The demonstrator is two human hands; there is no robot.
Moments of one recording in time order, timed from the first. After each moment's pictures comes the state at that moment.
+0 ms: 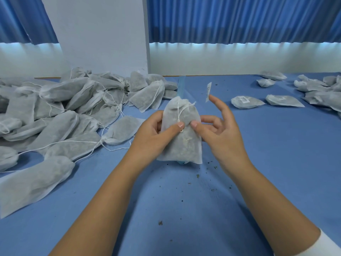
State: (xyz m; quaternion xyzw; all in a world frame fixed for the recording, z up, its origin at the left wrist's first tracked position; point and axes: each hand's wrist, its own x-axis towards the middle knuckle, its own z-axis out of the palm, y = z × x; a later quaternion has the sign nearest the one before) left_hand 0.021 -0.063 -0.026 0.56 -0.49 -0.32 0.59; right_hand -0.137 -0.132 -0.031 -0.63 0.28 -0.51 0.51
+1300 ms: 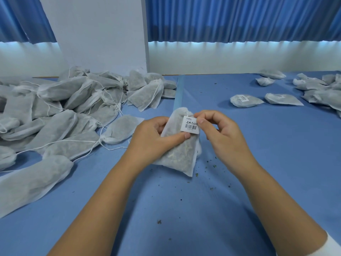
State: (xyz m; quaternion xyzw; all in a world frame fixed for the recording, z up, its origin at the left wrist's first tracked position) left_hand 0.017 -0.055 -0.018 0.63 -0.52 -0.27 0.52; right_hand -0.145 -0.124 -0.019 -0.70 0.31 -0.47 0.45
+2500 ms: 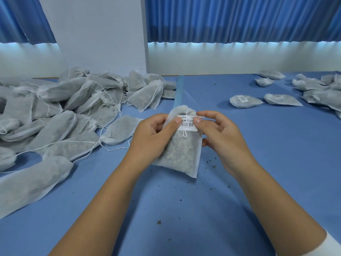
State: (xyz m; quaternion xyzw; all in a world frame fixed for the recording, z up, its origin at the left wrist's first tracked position) left_hand 0.013 -0.060 -0.021 0.57 -0.47 -0.29 0.60; right_hand -0.144 -0.125 -0.018 -0.61 0.33 -0.44 0.57
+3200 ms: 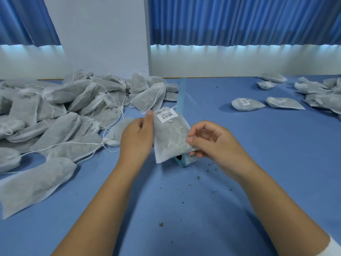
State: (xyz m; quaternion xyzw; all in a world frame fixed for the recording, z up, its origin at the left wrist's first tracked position) left_hand 0.041 -0.071 -0.033 0.71 -0.35 -0.15 0.59; right_hand -0.144 -0.122 -0.020 -0.69 0.25 -0.35 0.58
